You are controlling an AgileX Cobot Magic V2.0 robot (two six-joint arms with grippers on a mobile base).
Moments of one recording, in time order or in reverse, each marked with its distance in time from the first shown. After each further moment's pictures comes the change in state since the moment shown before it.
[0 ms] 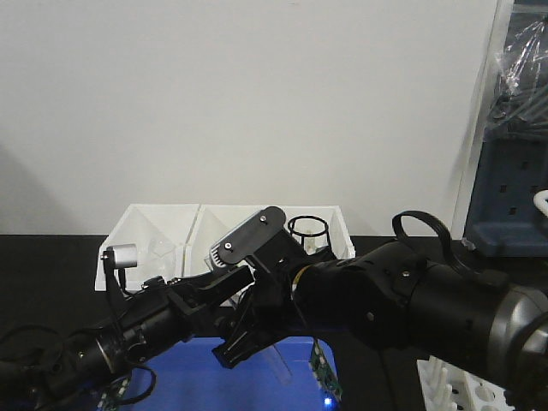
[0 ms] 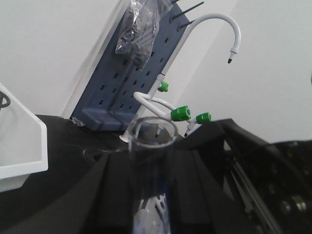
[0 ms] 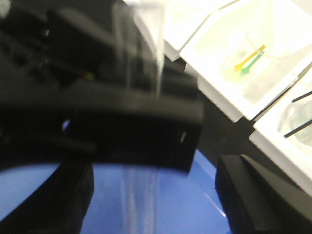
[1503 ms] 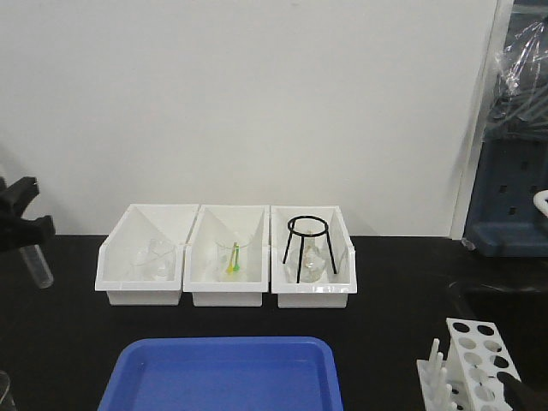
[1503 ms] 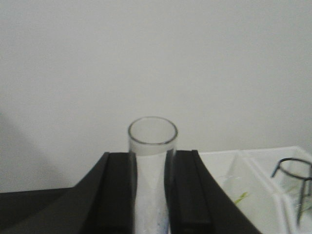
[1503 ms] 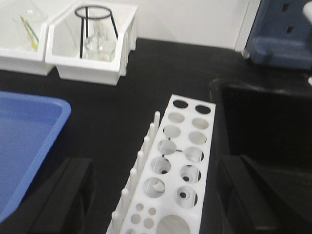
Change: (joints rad) left arm 0.238 -0.521 0.025 -0.525 0.768 0.813; right arm -0.558 -0.898 0.927 0.014 -0.244 0.180
